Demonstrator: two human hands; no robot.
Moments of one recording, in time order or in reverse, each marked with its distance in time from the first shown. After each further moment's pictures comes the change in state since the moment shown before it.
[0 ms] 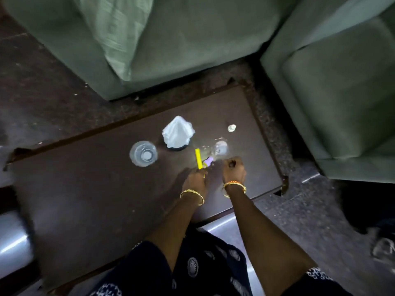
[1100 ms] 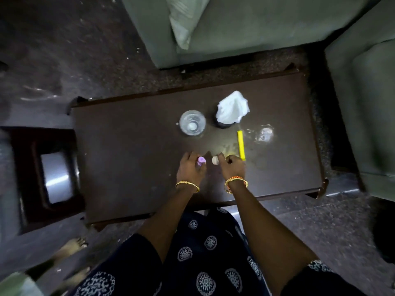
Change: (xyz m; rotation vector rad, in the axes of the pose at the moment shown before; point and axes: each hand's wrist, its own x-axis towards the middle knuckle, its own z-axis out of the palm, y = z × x) left_hand -0.065 -0.098 -0.046 -0.198 0.437 -0.174; right_hand -0.086 0.008 0.078 -0.146 -0.350 -0.136
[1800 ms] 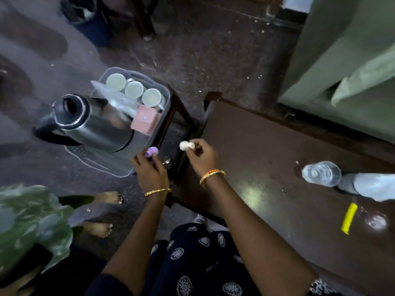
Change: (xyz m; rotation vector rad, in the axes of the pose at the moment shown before) left_hand -0.100 -0.278 -0.302 -0.254 1.097 -0.489; right_hand -0.271 -0.179 0.309 -0.101 -0.636 -0.622
